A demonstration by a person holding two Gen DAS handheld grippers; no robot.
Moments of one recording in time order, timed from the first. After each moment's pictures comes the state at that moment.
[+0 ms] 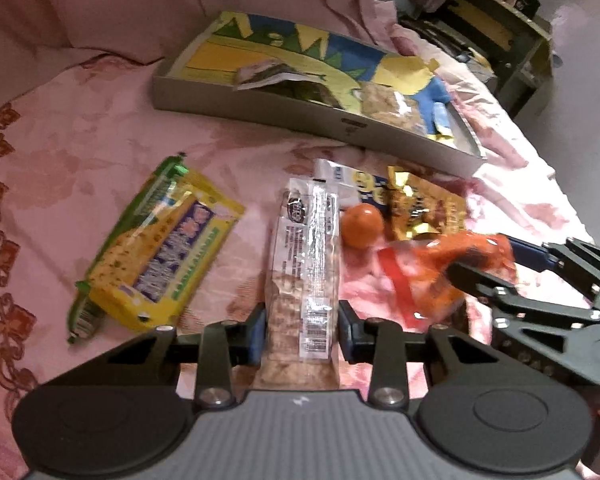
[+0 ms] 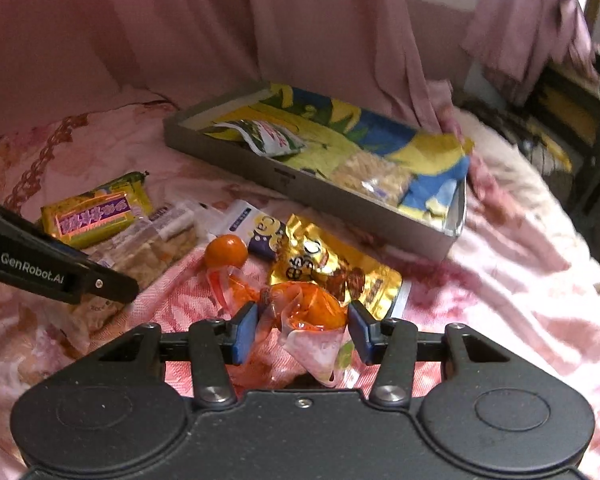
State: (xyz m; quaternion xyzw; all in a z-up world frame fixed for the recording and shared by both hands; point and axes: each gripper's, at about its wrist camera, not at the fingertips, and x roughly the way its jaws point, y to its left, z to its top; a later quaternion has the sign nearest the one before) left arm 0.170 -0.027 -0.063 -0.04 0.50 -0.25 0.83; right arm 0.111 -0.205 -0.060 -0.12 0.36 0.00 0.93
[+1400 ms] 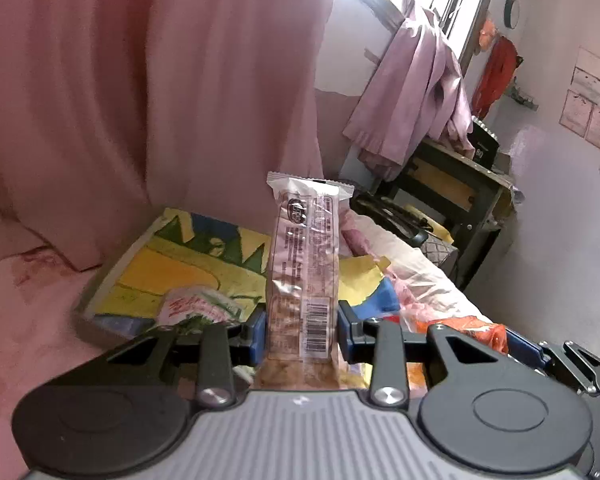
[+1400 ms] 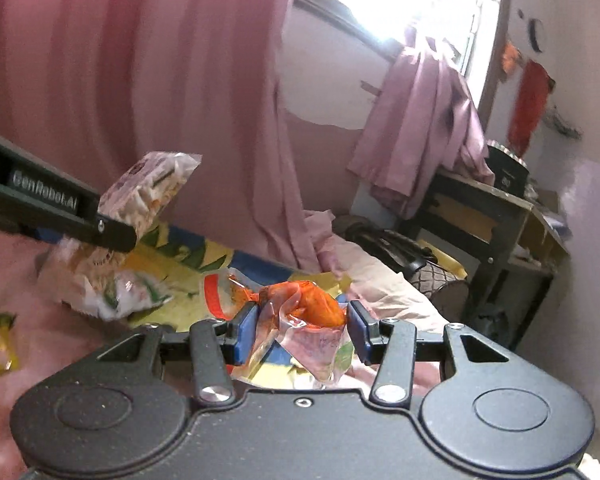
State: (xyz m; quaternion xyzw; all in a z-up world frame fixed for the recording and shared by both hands) left arm 0.235 -0.083 0.001 -0.13 0.26 -0.27 0.92; right arm 0.150 -0.257 -0.018 -0.13 0.16 -0.14 0.97
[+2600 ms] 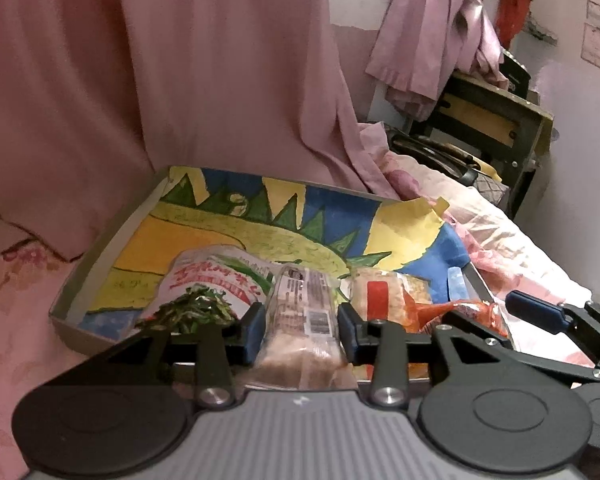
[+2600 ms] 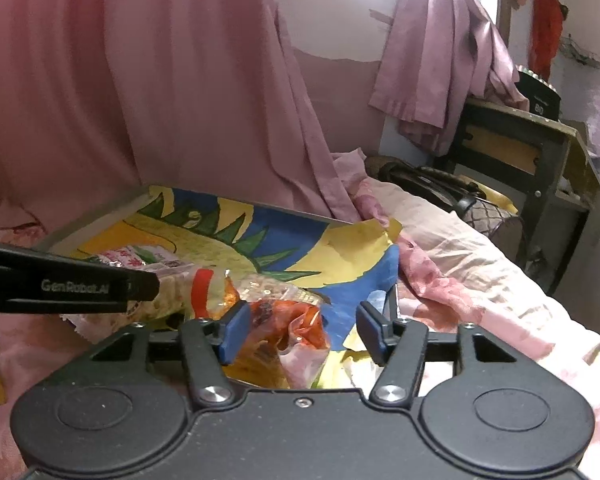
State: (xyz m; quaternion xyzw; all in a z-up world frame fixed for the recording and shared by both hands) left arm 0.278 -0.111 -0.049 -0.05 0.31 -0.24 0.92; right arm 0.221 -0.269 -0.059 -0.06 0.22 -0.12 0.97
